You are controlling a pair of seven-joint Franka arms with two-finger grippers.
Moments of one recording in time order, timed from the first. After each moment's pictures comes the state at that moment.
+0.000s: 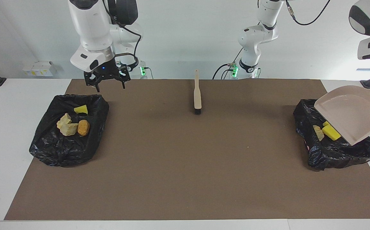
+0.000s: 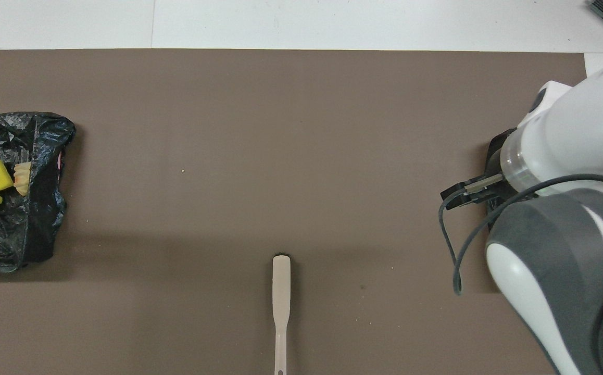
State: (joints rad) left arm 0.26 0.08 -0.11 -1.44 0.57 1.64 1.42; right arm -0.01 0.02 0.16 -1.59 -0.10 1.55 -0.10
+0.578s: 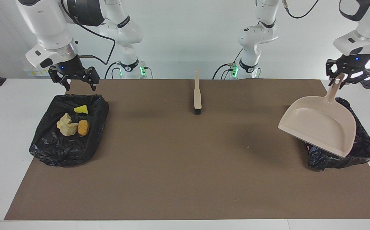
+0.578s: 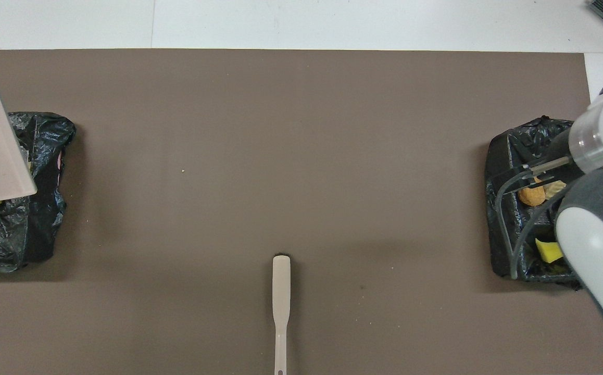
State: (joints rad) left arm 0.15 -0.07 -0.12 -1.65 0.08 1.60 0.62; right arm -0.16 0.02 0.14 -1.56 -0.08 1.55 -0.02
